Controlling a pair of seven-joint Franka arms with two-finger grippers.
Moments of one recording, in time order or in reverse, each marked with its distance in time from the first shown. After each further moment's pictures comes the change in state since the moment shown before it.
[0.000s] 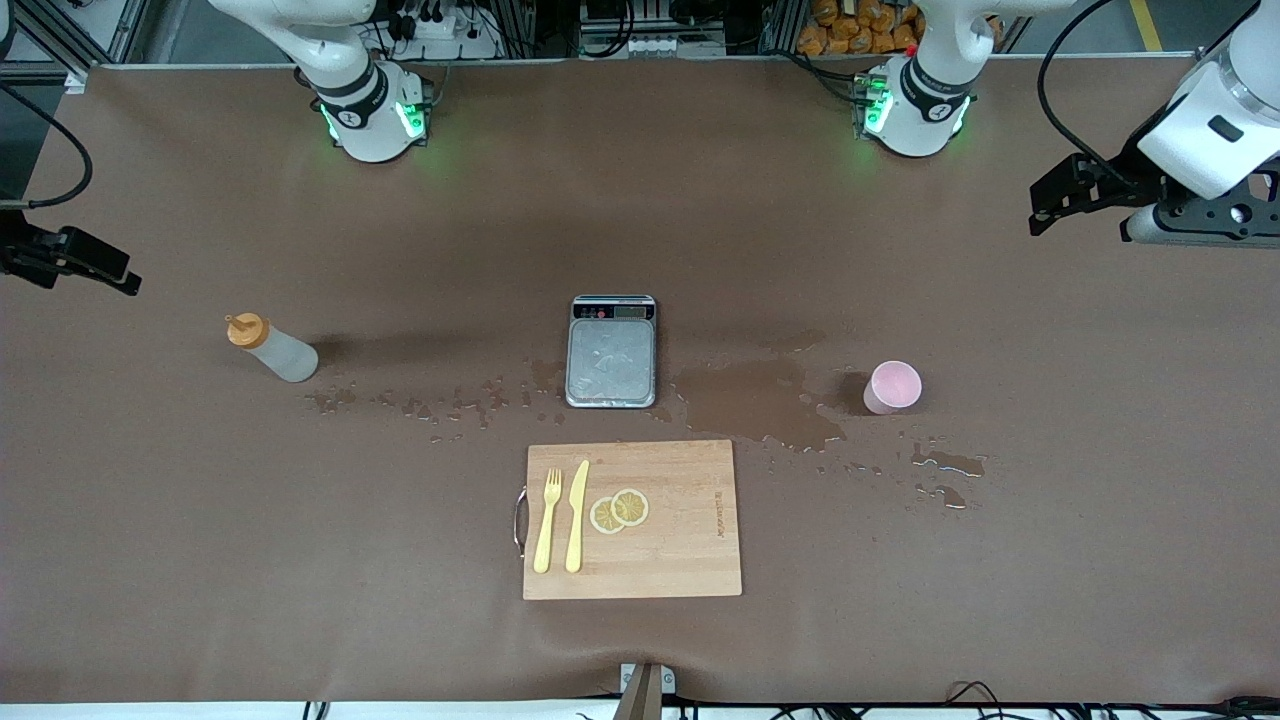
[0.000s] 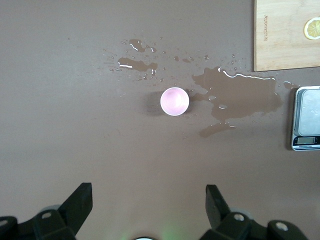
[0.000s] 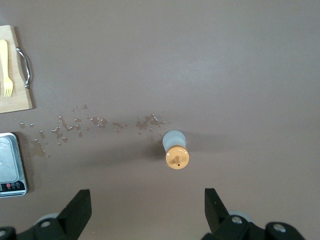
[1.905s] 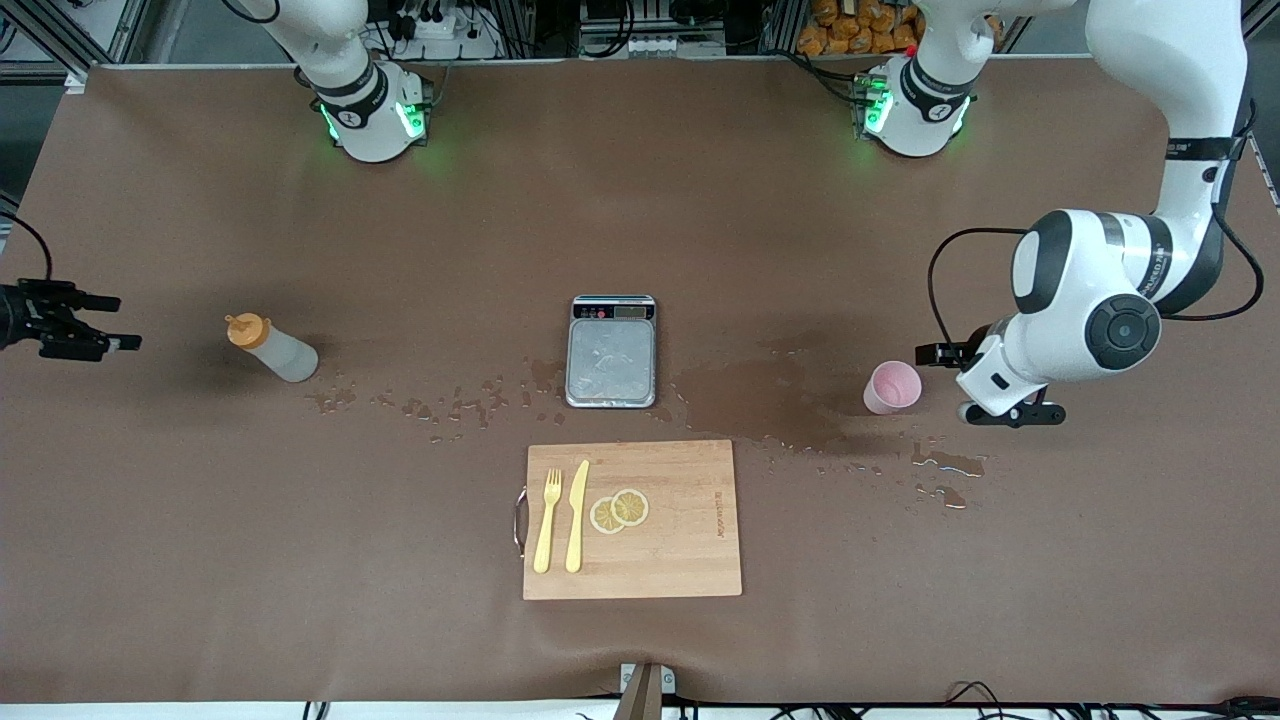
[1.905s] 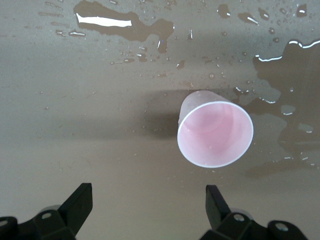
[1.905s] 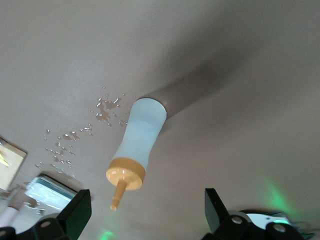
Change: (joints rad) left arm 0.008 0.390 0.009 -0.309 0.017 0.478 -0.029; right arm -0.428 0.444 -0.014 -0.001 0.336 -0.081 0.194
